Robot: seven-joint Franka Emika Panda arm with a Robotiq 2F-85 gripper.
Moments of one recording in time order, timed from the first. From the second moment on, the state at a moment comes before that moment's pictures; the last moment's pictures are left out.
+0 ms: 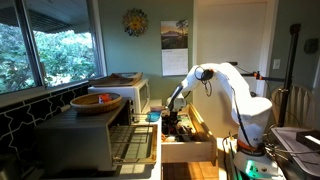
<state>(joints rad) -0.67 0.70 0.09 -1.87 0.29 2.66 -2.48</state>
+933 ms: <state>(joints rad) -0.51 0.60 -0.15 -1.88 0.20 2.35 -1.88</state>
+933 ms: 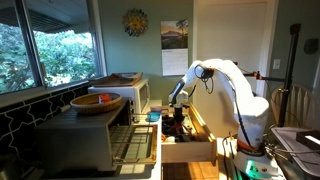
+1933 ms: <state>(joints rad) -0.47 0.63 -0.19 -1.82 0.18 2.39 -1.06</state>
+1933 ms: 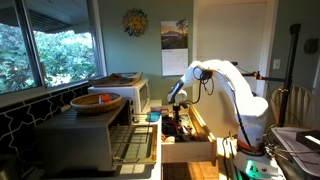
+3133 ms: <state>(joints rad) -0.39 0.70 -0.14 -1.83 0.07 2.41 -0.53</state>
